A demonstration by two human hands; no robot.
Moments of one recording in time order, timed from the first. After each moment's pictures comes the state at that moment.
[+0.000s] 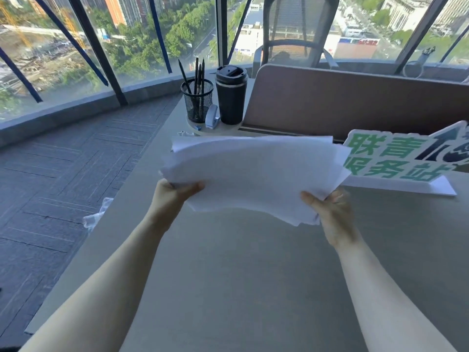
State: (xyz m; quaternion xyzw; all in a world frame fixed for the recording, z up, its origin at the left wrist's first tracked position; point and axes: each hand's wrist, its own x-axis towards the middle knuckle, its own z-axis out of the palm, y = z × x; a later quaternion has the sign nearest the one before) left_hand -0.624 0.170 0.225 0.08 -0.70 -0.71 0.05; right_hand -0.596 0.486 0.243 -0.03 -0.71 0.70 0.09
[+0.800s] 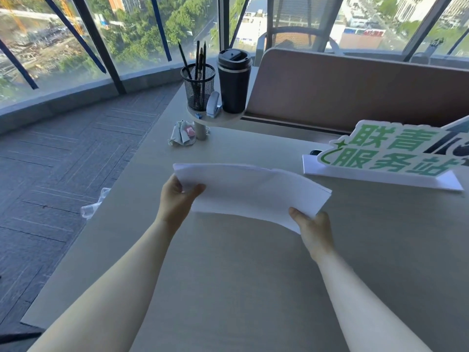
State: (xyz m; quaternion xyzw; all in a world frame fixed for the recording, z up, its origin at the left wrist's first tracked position) left_hand -0.620 0.176 0.186 0.10 -0.74 -0.65 0.08; right_hand -0.584 0.469 0.171 -0.18 -0.74 0.65 0.03
